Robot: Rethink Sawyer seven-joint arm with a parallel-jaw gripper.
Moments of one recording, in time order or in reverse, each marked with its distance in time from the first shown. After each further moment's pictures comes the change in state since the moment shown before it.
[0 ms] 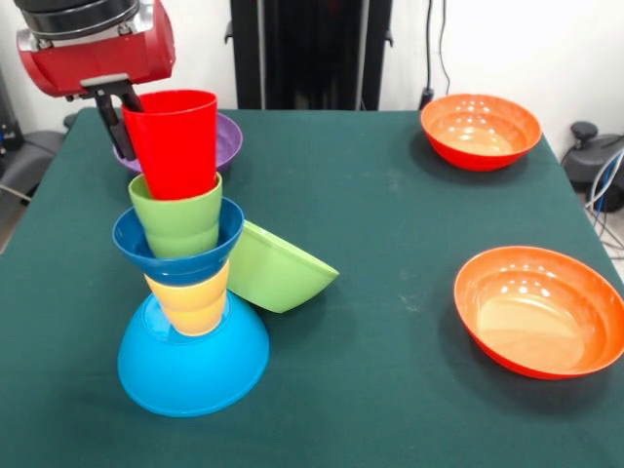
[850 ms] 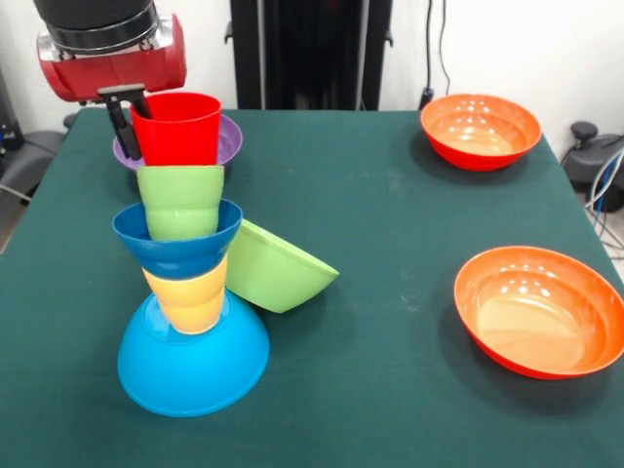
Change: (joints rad) arm 0.019 -0.002 0.004 0.009 -0.097 0.024 0.000
